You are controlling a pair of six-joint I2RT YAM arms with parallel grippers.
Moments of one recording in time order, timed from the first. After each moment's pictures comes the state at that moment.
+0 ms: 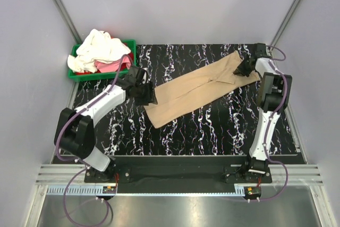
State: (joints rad) left arm -0.42 1.53 1.12 -0.59 0.17 -0.52; right arm -0.16 2.32 1.81 -0.48 -0.22 0.58
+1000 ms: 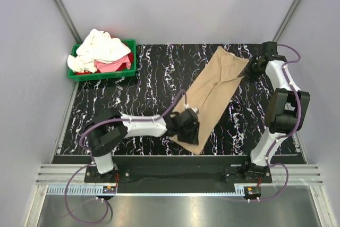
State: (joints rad) left arm -1.03 1.78 1.02 -0.23 0.11 -0.80; right arm -0.16 1.85 1.57 -0.69 -0.23 0.50
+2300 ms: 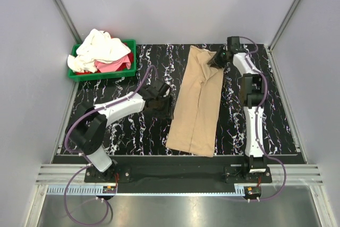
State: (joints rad) left arm -0.69 1.66 1.10 -0.53 0.13 -0.60; right arm 0.03 2.55 2.18 -0.50 -0.35 0.64
